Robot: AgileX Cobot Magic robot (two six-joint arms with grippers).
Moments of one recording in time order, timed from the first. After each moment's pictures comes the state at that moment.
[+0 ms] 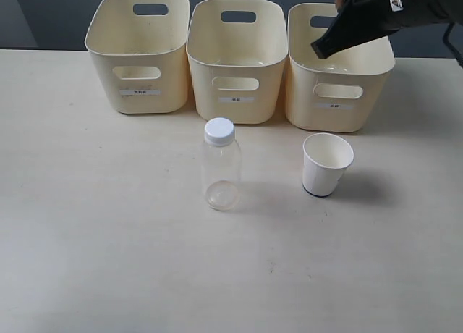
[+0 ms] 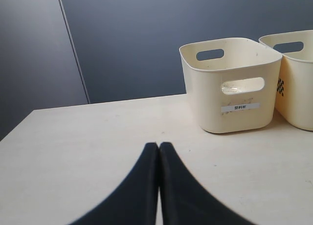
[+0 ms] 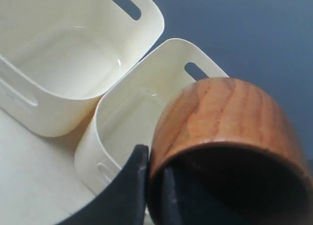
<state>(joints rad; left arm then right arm) 0.01 0.00 0.00 -0.02 0.14 0.12 0.42 1.50 -1.13 -0.65 0.37 0.20</state>
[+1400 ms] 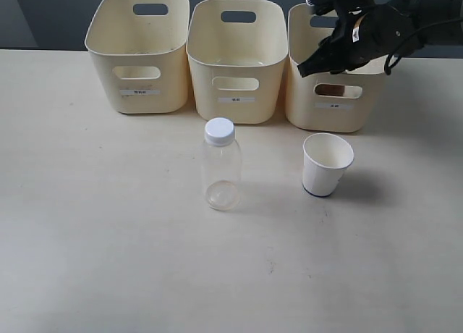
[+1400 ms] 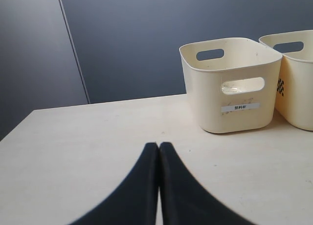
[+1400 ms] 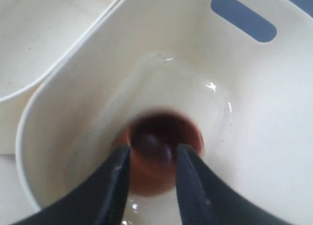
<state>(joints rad) 0.01 0.00 0.00 -0.02 0.14 0.12 0.27 1.91 -1.30 -0.41 0.25 0.11</state>
